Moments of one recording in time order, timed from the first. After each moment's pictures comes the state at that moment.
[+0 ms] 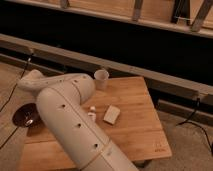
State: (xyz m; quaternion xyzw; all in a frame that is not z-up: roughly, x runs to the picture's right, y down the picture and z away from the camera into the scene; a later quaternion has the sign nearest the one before) arm -0.365 0.157 0.908 -0.35 0.21 0.29 0.87
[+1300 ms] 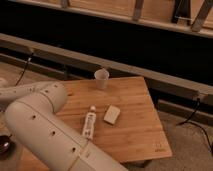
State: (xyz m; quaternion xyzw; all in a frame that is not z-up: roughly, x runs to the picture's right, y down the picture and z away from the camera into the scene) arm -0.472 0.186 0.812 -0.40 0.14 0.13 0.90
